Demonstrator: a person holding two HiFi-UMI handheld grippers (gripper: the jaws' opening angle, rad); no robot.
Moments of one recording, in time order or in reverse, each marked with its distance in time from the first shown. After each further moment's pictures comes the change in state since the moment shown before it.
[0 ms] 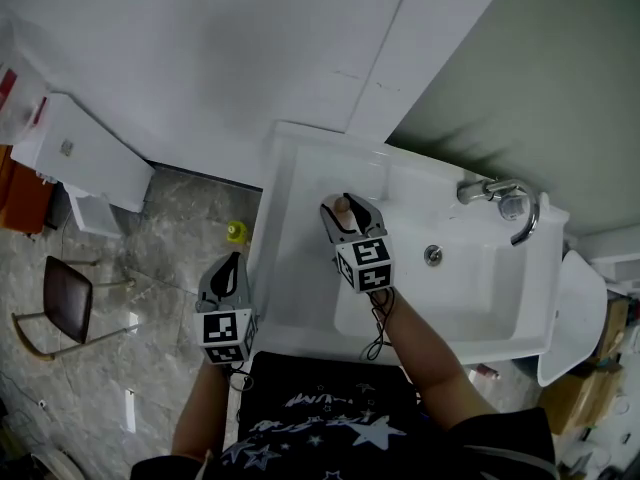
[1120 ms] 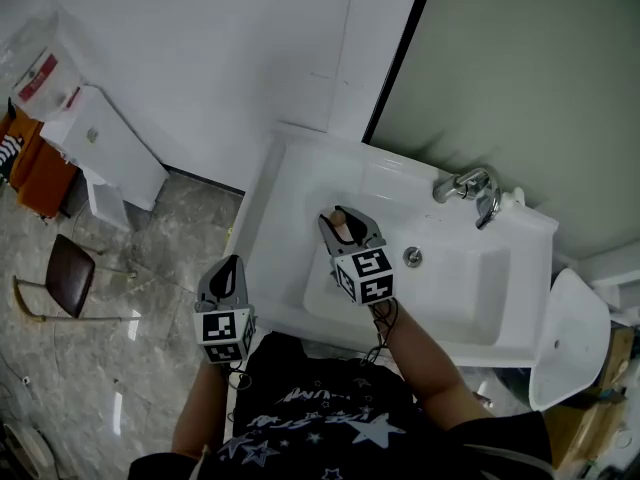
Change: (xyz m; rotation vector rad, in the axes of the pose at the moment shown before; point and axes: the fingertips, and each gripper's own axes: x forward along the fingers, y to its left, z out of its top) left arm -0.079 -0.086 0.001 0.014 -0.073 0.122; right arm -0.125 0.006 0.012 -0.044 -0.090 0.140
